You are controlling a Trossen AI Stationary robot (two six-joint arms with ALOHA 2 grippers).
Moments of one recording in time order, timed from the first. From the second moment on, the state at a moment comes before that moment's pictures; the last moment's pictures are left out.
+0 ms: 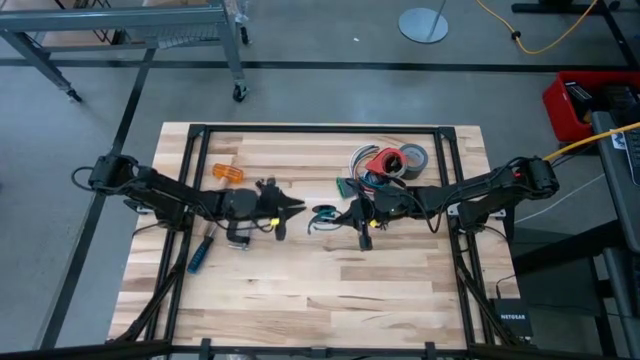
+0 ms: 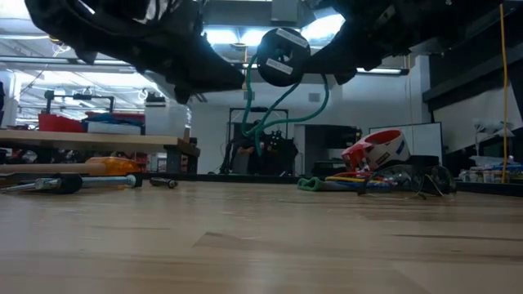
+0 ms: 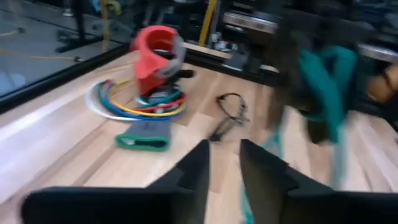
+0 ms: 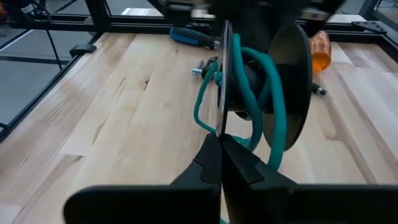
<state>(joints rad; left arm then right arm) -0.08 1.38 0.50 0.65 -0.32 -0.26 0.09 1.38 0.70 0.28 -0.04 -0.01</state>
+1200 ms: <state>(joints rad) -0.14 1.38 0.51 0.74 -0.20 -0.18 0.06 1.38 0.70 0.39 -0.02 0.02</state>
